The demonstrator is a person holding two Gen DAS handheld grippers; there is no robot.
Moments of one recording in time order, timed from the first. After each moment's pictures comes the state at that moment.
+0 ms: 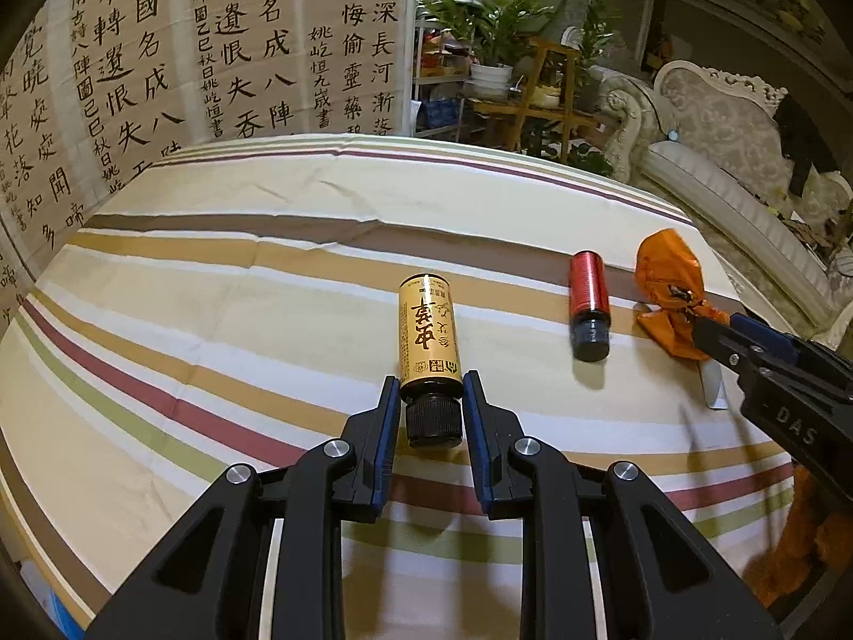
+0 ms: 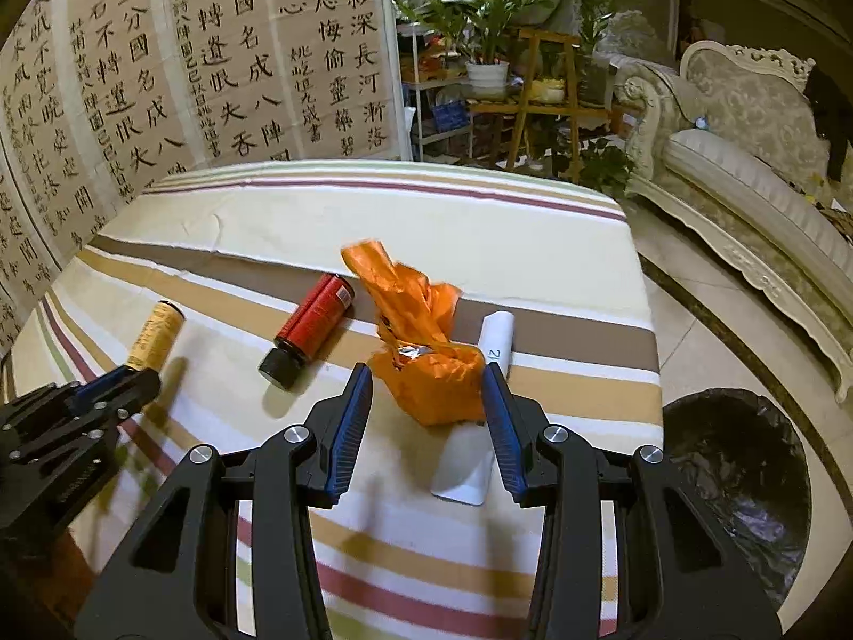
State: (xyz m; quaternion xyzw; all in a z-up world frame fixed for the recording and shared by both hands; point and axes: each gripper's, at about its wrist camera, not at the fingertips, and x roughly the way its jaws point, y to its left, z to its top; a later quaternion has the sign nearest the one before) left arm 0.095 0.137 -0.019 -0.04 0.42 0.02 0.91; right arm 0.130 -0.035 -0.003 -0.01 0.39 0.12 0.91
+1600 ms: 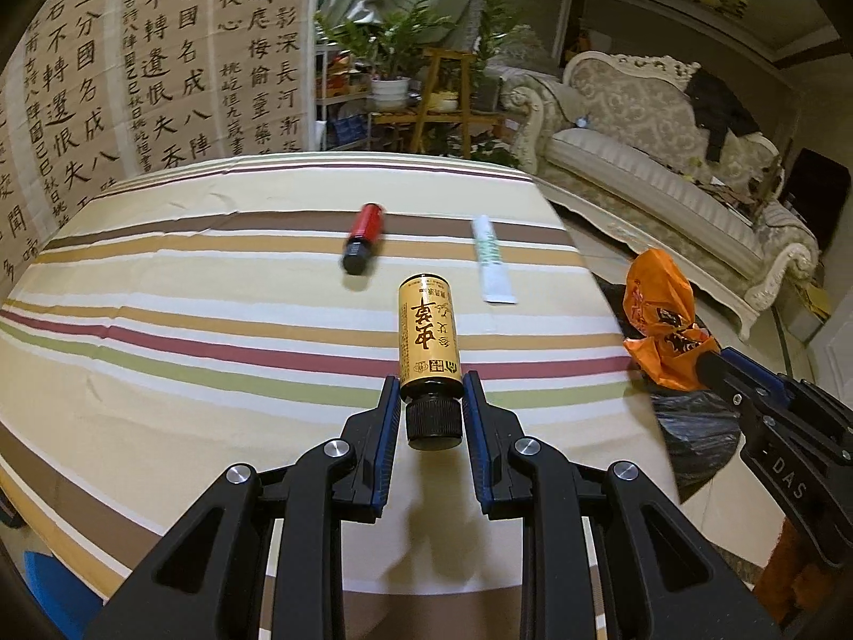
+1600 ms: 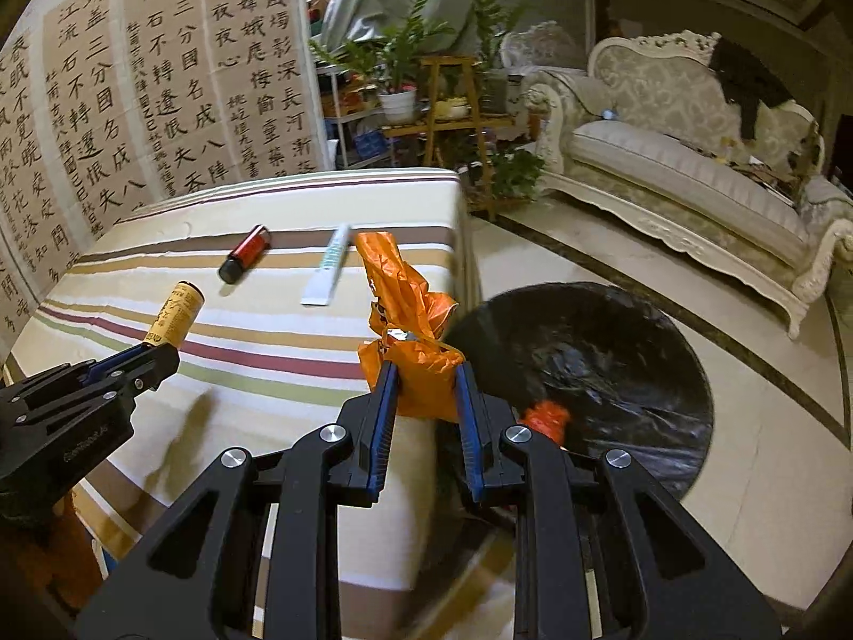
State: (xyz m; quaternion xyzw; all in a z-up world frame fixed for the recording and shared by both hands) left arm 0.012 0.035 0.003 -0.02 0.39 -0.09 0.92; right arm -0.018 -0.147 0.010 0.03 0.35 0.03 0.93
